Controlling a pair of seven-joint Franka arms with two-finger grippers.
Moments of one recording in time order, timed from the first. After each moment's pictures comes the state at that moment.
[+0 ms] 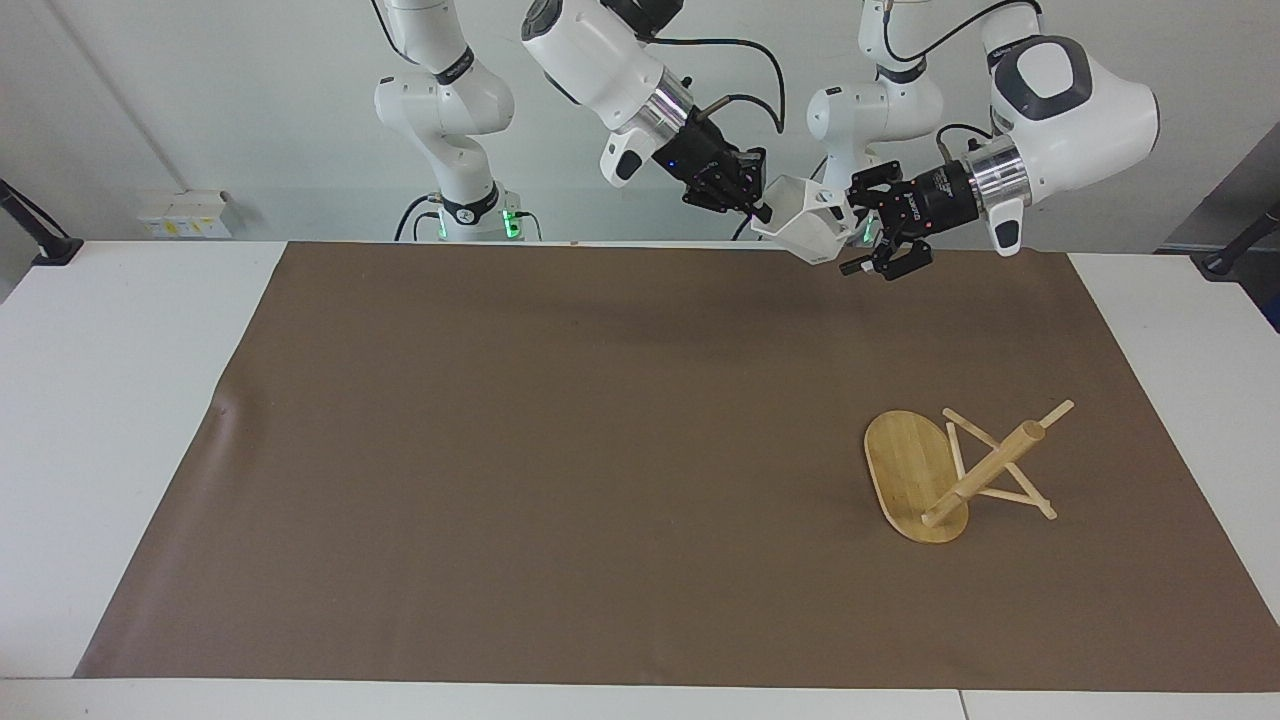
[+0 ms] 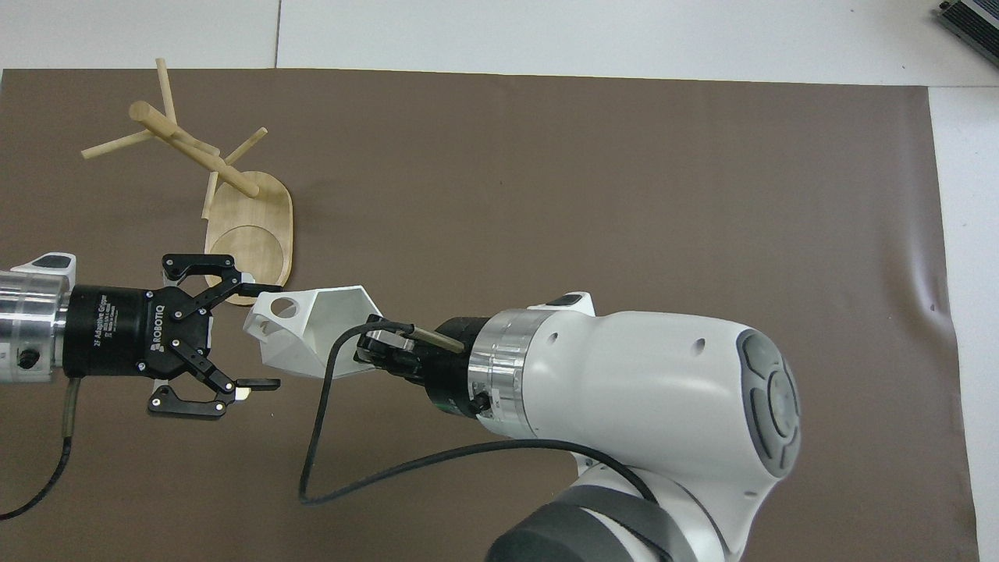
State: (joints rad) left arm 0.04 -0.27 -0.07 -2.15 -1.05 1.69 -1.48; right arm 0.01 -0.04 0.67 -1.86 0.79 2.32 0.69
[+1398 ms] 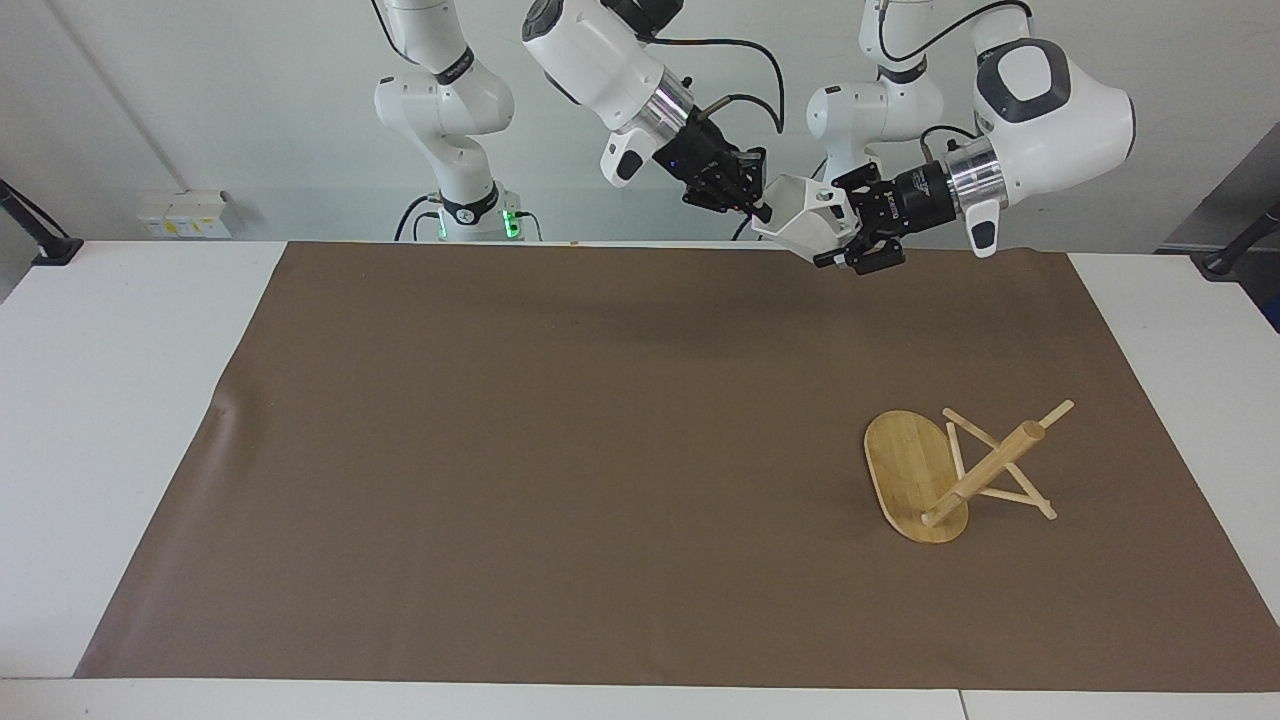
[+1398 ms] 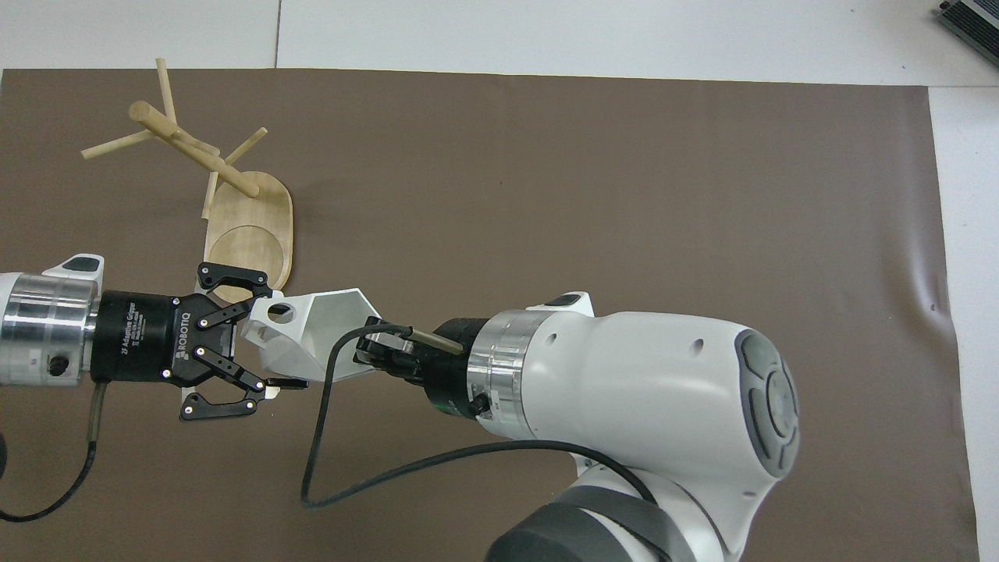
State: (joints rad) left arm 0.00 -0.27 -0.07 -2.17 -1.05 1.70 -1.44; right arm 0.01 -0.04 0.67 -1.86 0.79 2.32 0.68
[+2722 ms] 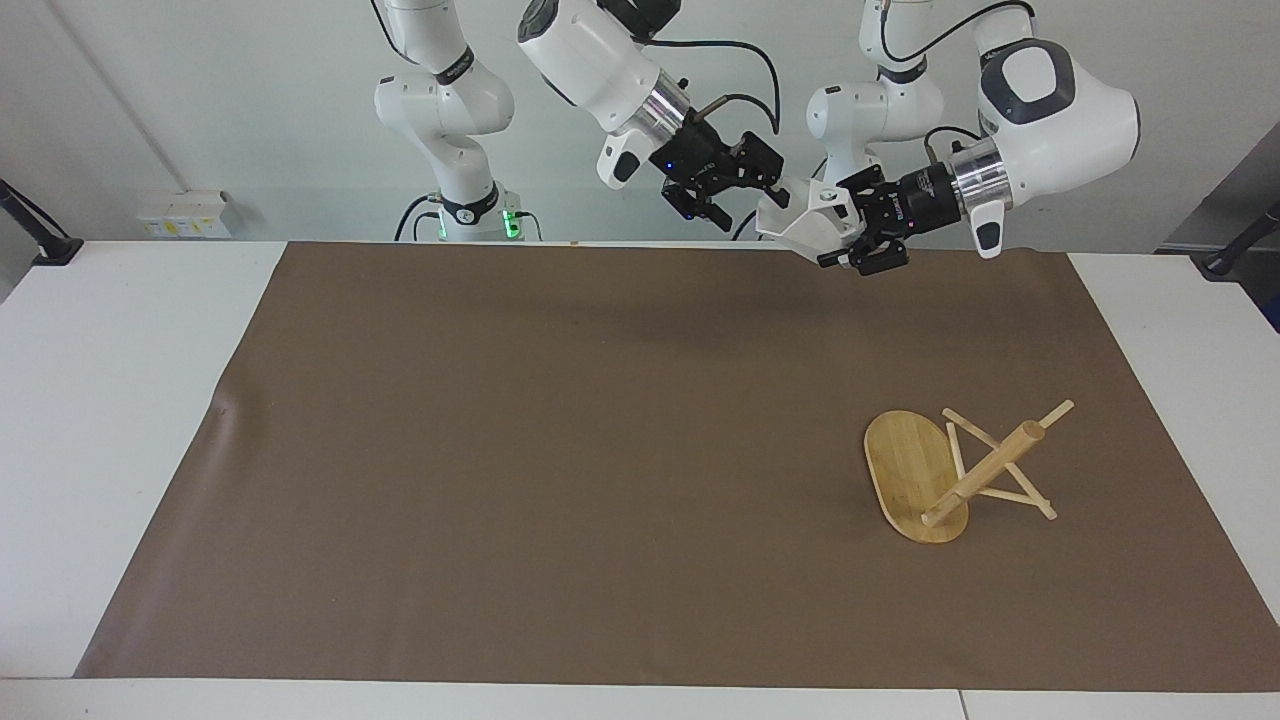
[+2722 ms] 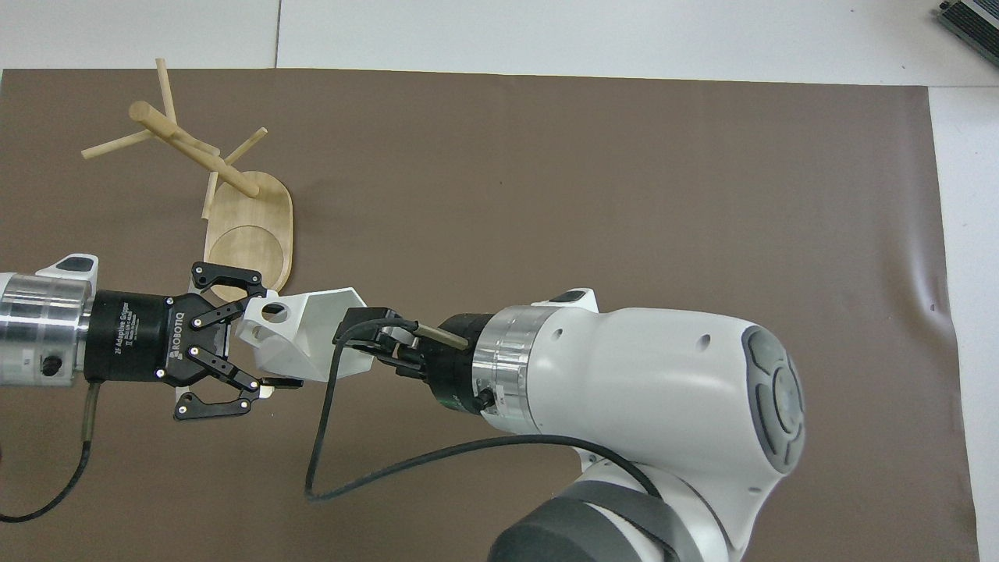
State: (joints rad) left arm 0.01 -0.27 -0.06 -2.17 -1.02 1.70 -1.44; right arm 0.01 -0.04 0.66 -1.86 0.79 2.32 0.60
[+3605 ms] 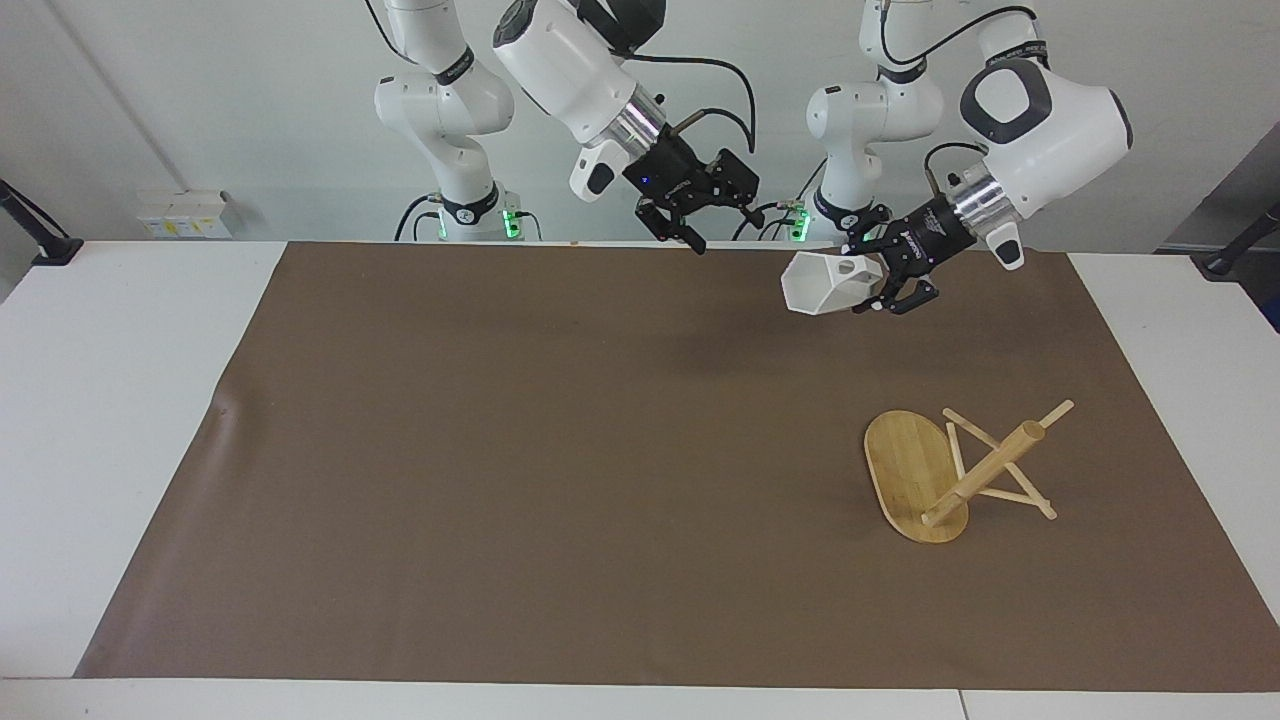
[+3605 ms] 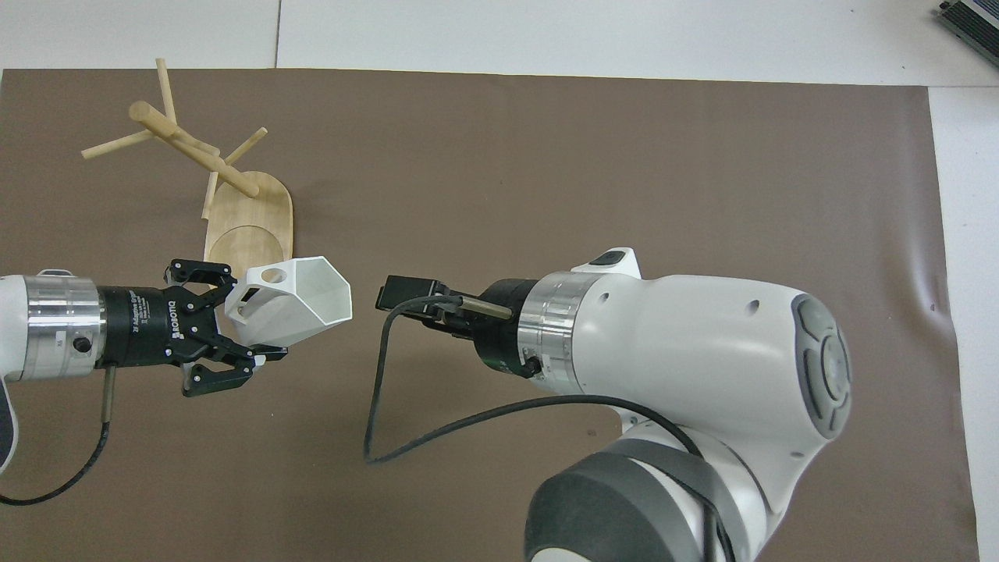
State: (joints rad) left arm 0.01 -0.27 -0.08 -2.24 -0.82 1.98 -1.74; right arm 0.01 -0.04 0.59 -1.86 0.68 2.32 0.55
